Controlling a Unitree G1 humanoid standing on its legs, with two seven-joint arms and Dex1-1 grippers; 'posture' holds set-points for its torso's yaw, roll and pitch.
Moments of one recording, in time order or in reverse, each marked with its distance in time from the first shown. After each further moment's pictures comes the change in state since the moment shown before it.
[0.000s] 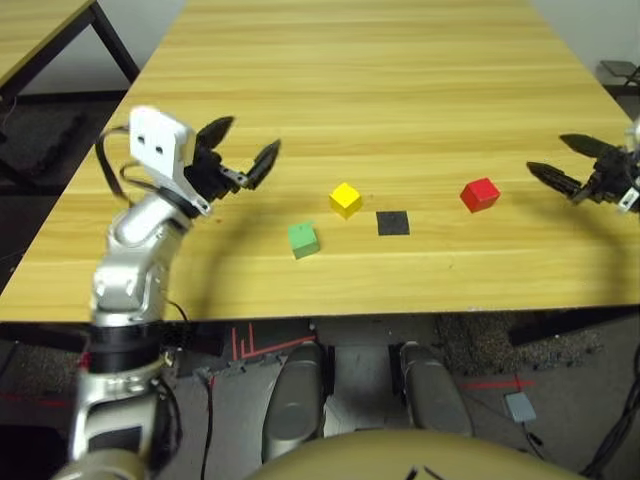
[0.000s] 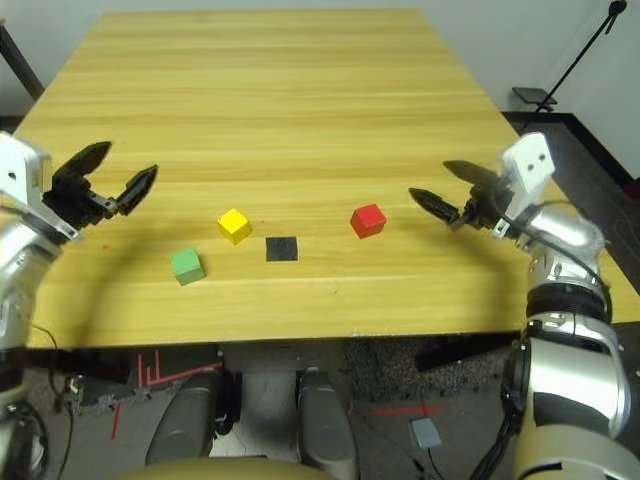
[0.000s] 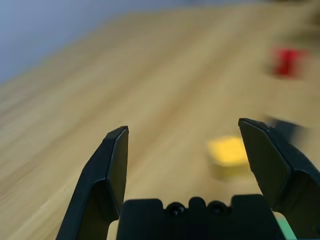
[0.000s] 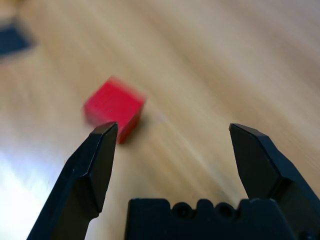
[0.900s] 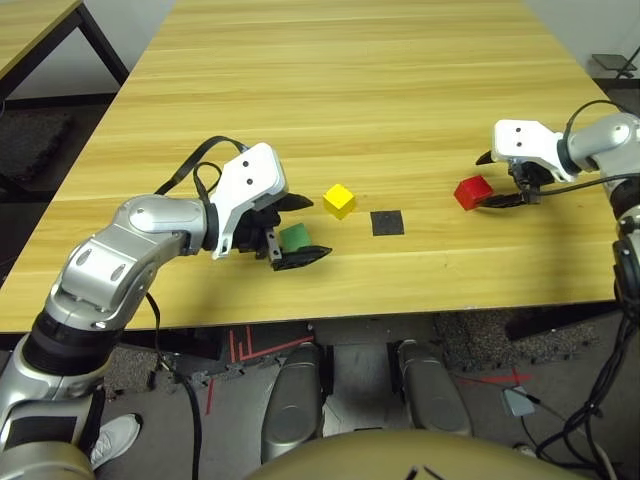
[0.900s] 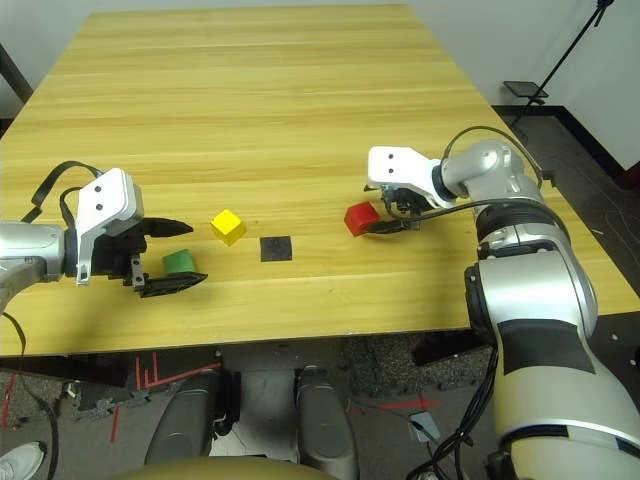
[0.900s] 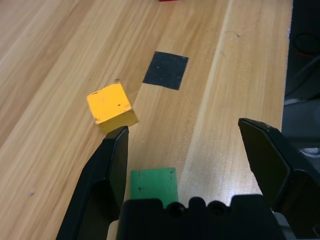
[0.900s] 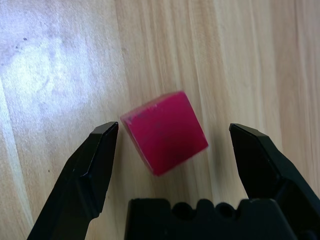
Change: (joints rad) left arm 0.032 0.106 -0.098 -0.262 -0.035 0.396 -0.019; right arm -0.327 0.203 0.287 0.265 -0.399 -0.189 -0.010
